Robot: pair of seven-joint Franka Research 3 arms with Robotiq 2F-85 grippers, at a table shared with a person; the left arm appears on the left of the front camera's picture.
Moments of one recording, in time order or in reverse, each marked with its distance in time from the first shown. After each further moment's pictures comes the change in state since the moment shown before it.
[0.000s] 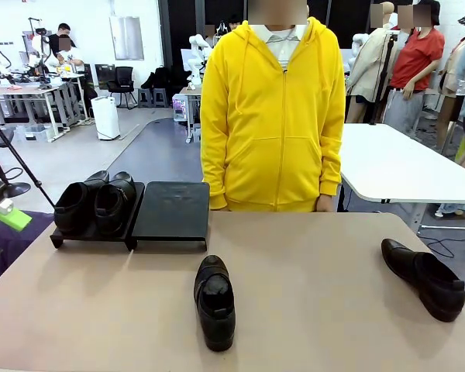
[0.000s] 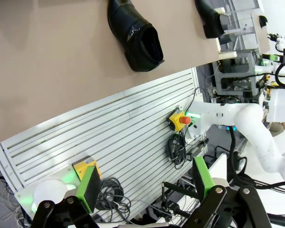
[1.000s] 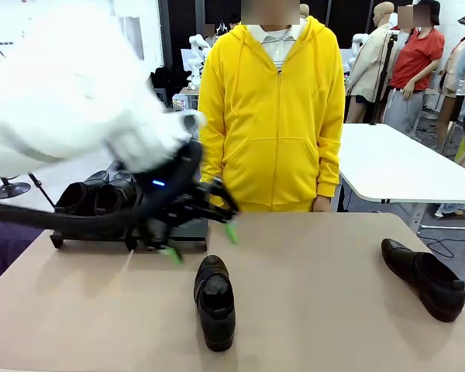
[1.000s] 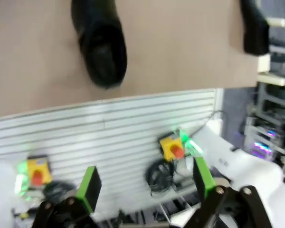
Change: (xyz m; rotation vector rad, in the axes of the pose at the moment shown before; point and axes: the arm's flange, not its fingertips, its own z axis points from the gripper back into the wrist) left arm 0.068 -0.224 -0.243 0.360 0.080 0.198; right arm 0.000 0.000 0.000 0.001 0.001 0.000
